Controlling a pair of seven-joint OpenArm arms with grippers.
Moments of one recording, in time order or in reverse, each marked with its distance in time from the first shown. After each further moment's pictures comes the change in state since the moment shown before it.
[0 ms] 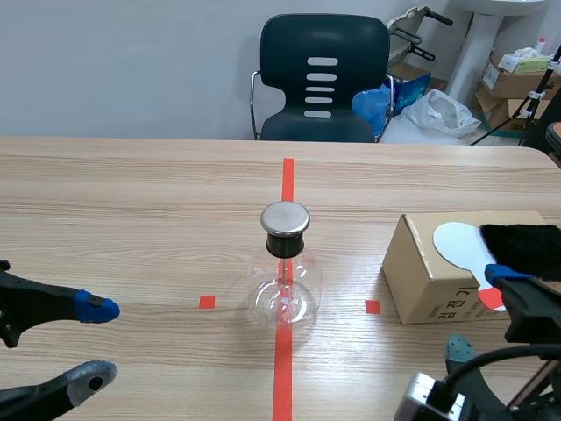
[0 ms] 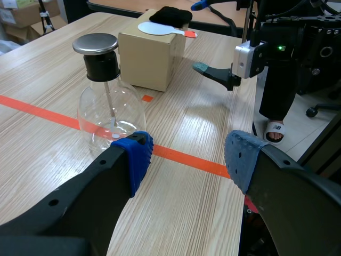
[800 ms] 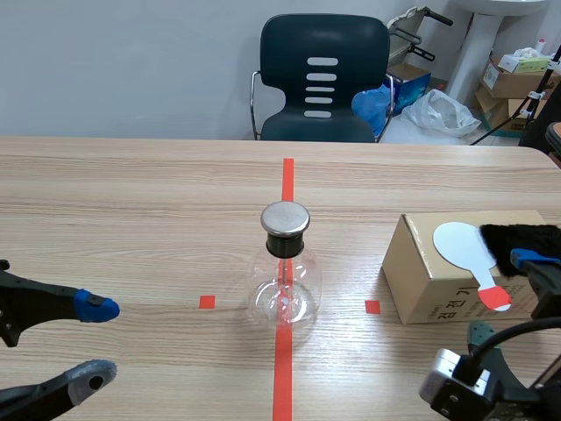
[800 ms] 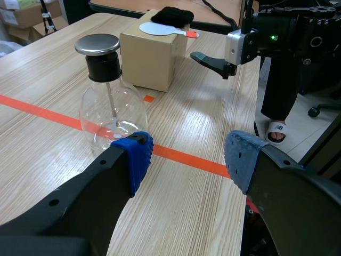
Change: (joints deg) left arm 0.0 0.0 0.0 0.0 0.0 0.4 0.0; right arm 1.7 2.2 1.9 0.0 3.0 2.1 0.0
